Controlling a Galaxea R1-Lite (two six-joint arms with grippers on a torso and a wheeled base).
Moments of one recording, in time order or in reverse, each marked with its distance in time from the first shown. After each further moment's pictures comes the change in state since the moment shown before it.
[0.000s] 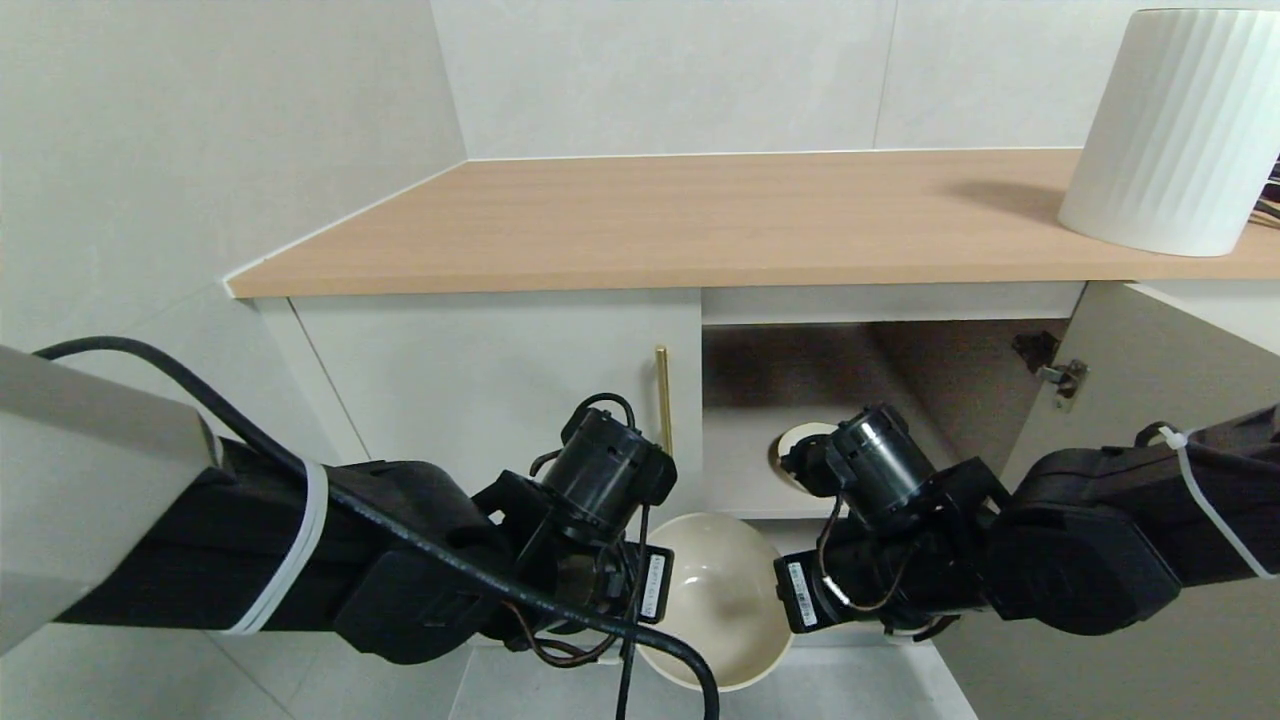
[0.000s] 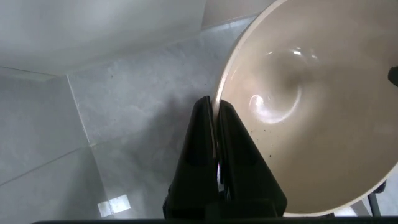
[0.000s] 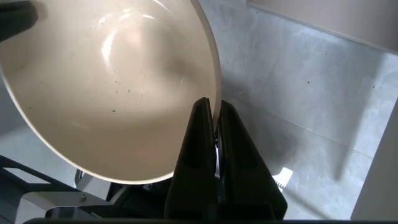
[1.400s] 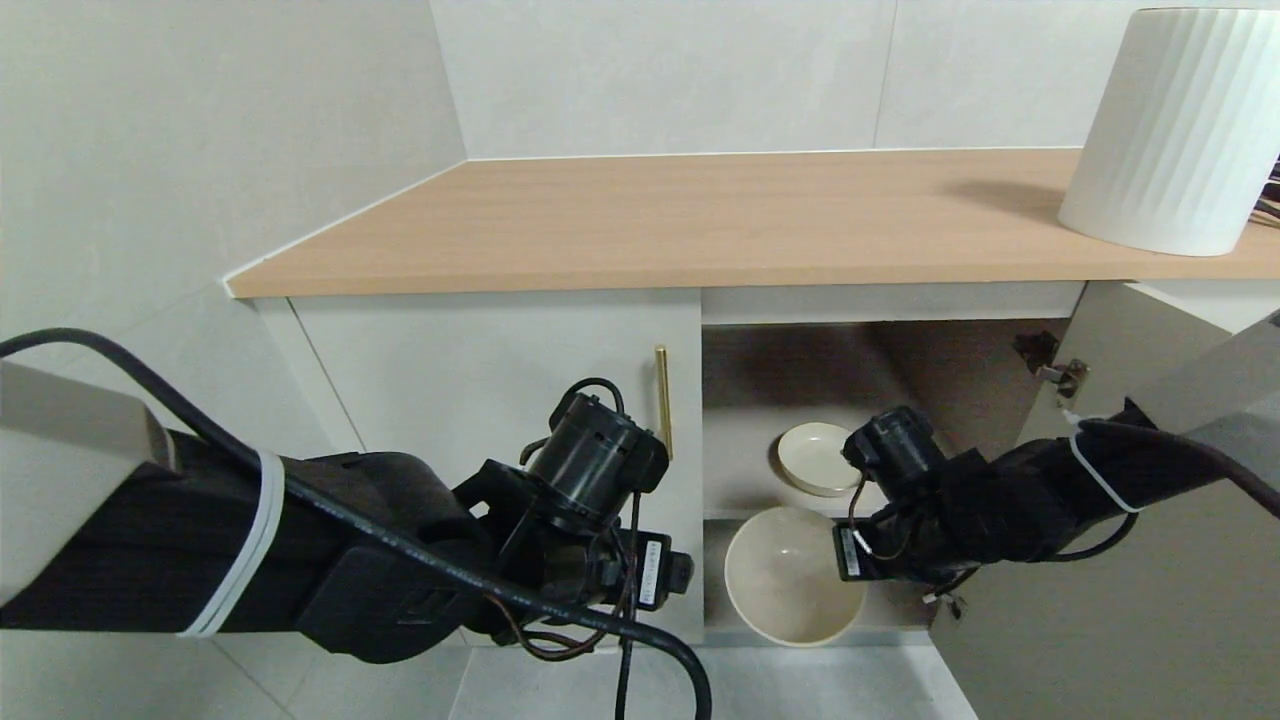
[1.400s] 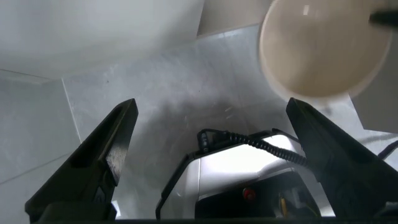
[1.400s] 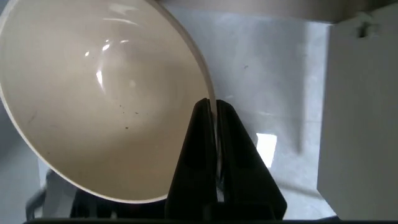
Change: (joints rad) left arm -0.002 -0.035 -0.003 0.000 -0.001 -0.027; right arm -0.244 0.181 -0.046 -0.040 -0.125 0.008
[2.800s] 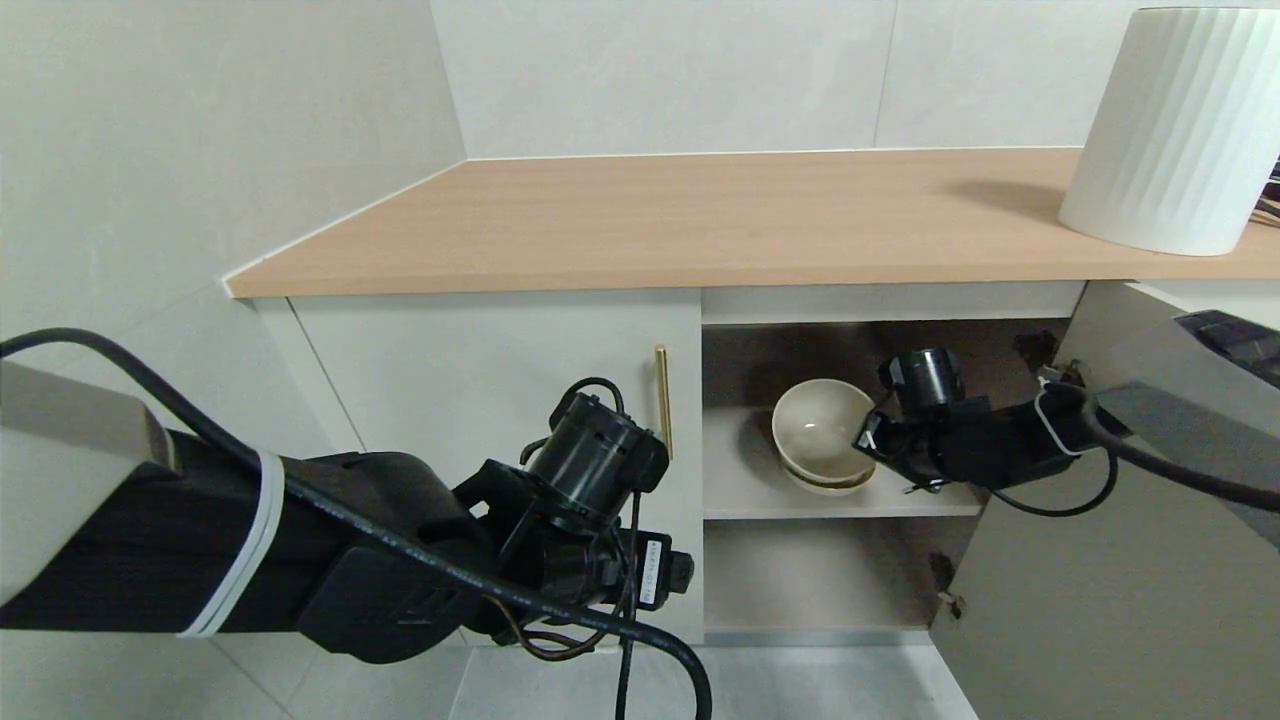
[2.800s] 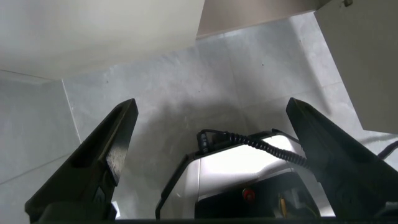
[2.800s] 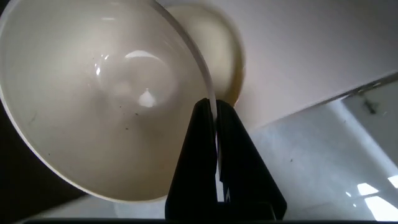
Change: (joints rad) left arm 0.000 0.001 0.000 -0.001 0.000 0.000; right arm -0.207 0.207 -0.298 -0.228 -0.109 0.335
